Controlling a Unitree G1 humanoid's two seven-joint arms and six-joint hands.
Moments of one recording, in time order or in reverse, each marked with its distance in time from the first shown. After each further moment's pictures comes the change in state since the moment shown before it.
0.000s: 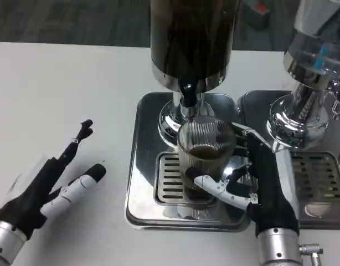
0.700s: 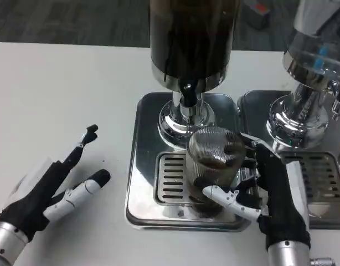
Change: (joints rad) left arm -0.009 0.012 -0.016 0.016 0.038 -0.006 0.014; right arm 0.101 -0.007 -0.013 -0.100 0.016 0.025 0.044
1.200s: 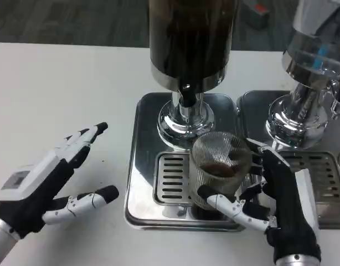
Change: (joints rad) left arm 0.038 0.120 -0.031 -0.132 0.254 -0.052 0.197; right arm 0.108 -0.020 0.025 -0.127 -0.003 0.000 0.020
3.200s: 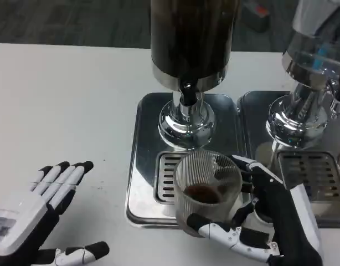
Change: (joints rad) left arm 0.367 0.097 0.013 -0.379 0.247 0.217 0.283; right arm 0.199 -0.060 0.059 -0.221 -0.009 -0.007 0.125
